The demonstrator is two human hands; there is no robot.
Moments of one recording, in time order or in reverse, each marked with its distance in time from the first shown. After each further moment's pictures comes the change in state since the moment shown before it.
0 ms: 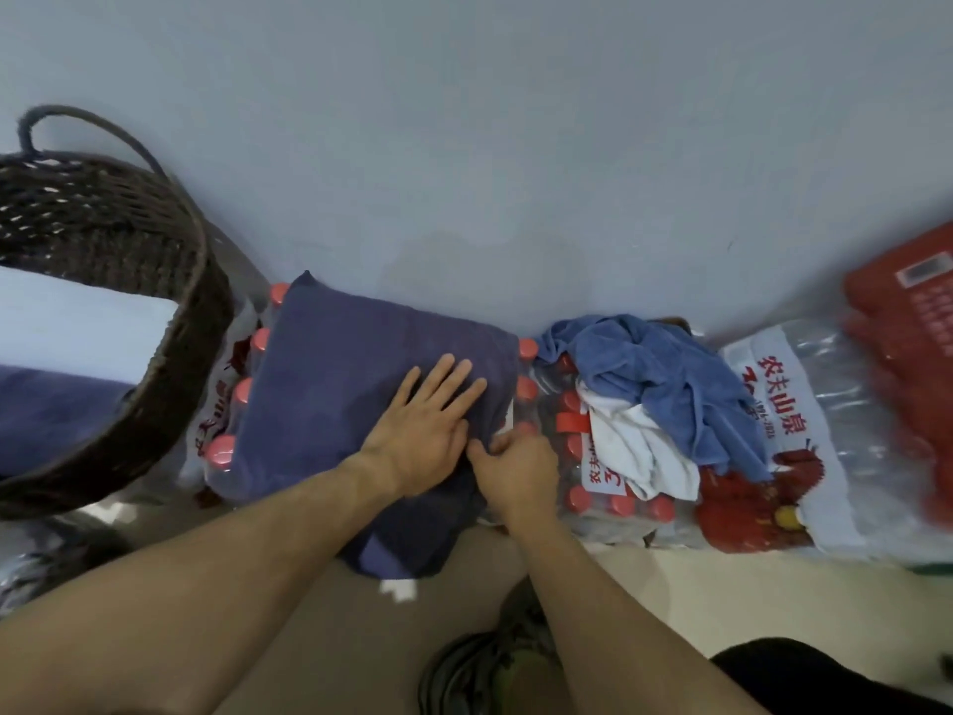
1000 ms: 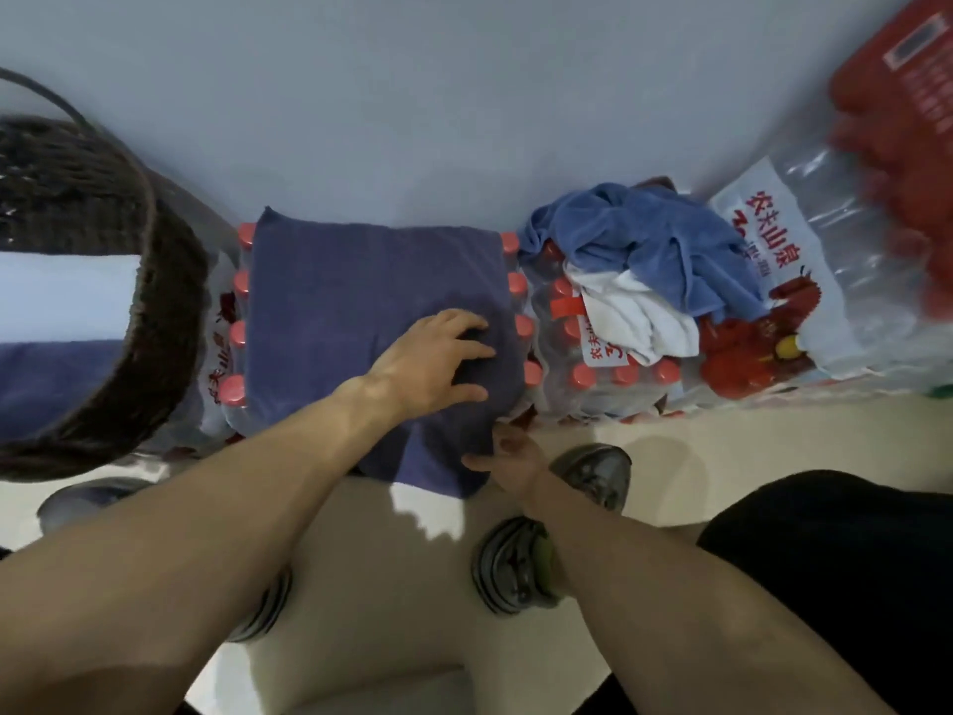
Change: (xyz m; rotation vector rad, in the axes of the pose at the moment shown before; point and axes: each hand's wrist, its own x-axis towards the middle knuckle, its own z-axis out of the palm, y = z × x) left_hand -0.016 0.009 -0.019 -0.110 -0.084 0.331; right_hand -0.048 0.118 0.079 0.698 -0.396 0.410
